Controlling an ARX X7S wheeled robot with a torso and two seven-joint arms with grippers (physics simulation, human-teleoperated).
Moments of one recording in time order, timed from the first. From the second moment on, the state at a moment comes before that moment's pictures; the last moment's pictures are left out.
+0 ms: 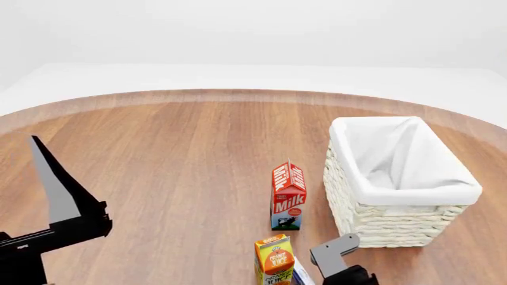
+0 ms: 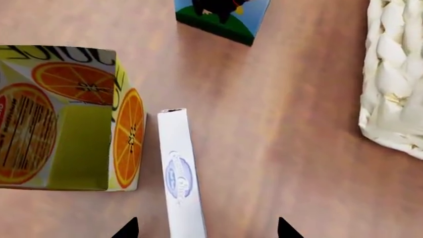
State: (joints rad) left arm 0.14 -0.34 -0.04 0.75 0.10 0.18 -0.49; right arm 0.50 0.64 -0.95 -0.06 1.16 0.74 0.59
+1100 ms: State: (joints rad) left arm 0.15 -0.35 -0.03 0.74 0.10 0.19 -0.50; right arm 0.53 0.59 -1.03 0.01 1.05 0.73 0.54
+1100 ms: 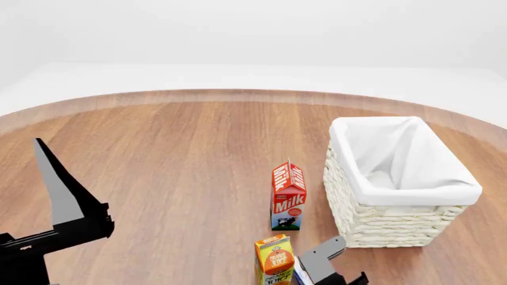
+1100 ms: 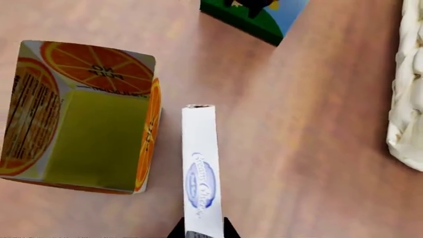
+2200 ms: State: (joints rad) left arm 0.15 -0.37 -0.03 0.76 0.11 0.18 -0.52; right arm 0.50 1.03 -0.80 -0.83 1.32 0.66 0.95
